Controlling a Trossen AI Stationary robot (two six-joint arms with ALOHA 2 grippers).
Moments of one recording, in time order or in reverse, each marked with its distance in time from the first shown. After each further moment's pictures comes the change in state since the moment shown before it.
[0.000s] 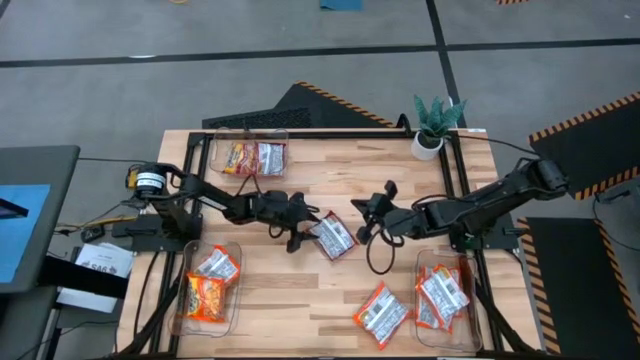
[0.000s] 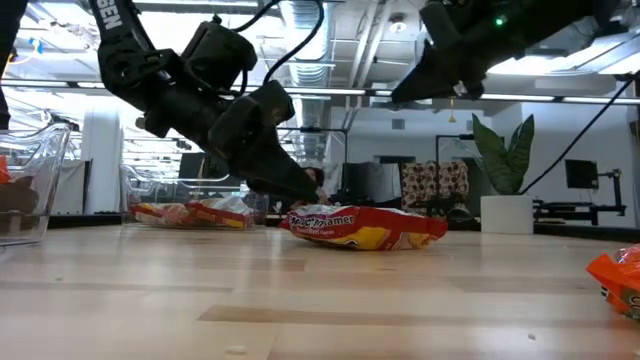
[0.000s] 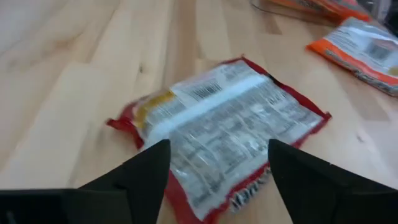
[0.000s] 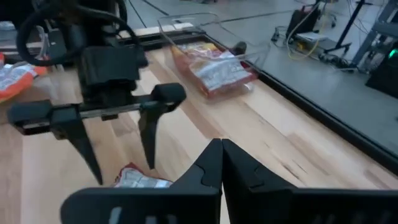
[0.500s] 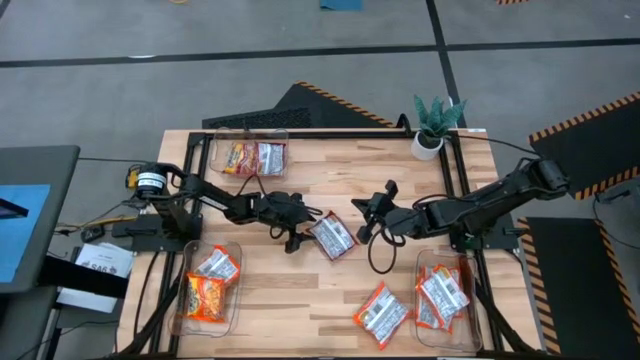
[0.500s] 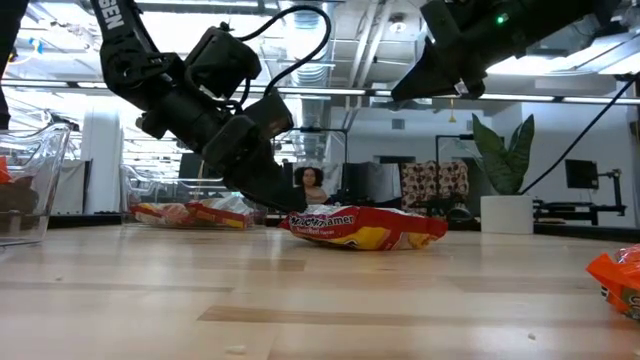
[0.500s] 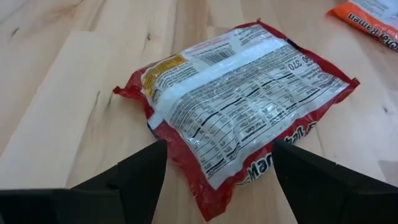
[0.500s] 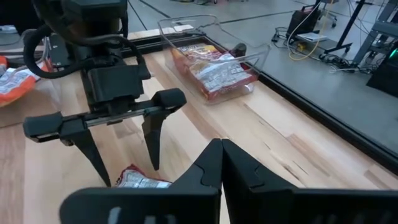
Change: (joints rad) left arm -0.001 0.007 0.010 -0.099 -0.032 0.035; right arm -0.002 -0.009 -0.001 0.007 0.000 0.000
